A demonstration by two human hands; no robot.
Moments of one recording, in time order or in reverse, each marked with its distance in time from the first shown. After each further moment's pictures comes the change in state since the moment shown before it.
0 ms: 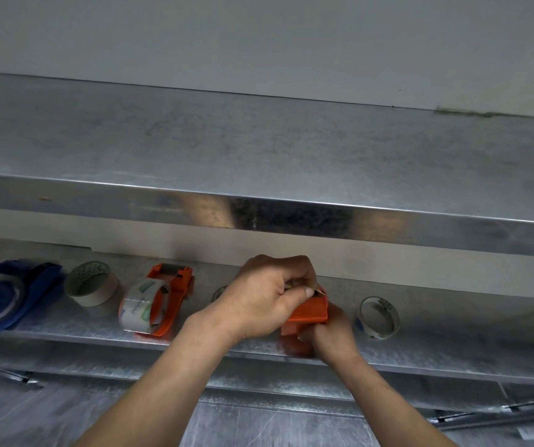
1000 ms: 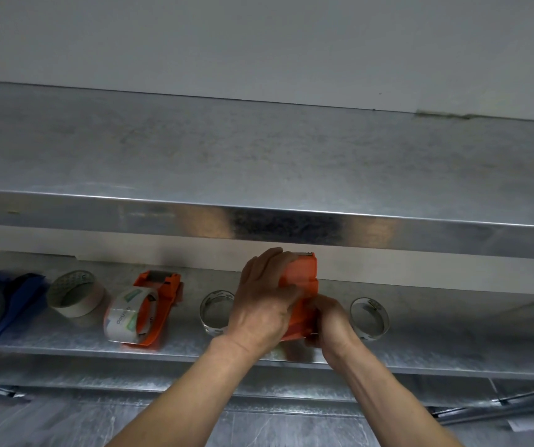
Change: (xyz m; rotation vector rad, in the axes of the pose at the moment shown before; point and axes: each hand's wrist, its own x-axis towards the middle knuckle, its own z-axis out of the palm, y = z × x) left_hand 0.010 -0.033 0.059 0.562 0.302 0.158; right_hand 0.016 -0.003 -0.009 0.318 0.016 0.227
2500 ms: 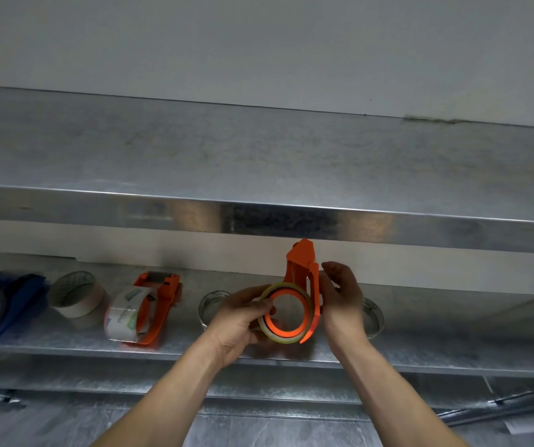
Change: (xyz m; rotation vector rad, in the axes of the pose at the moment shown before) left_hand -0.036 -0.029 0.018 -1.506 -0.173 -1.050; right_hand -0.001 -0.013 -0.006 0.018 0.341 -0.466
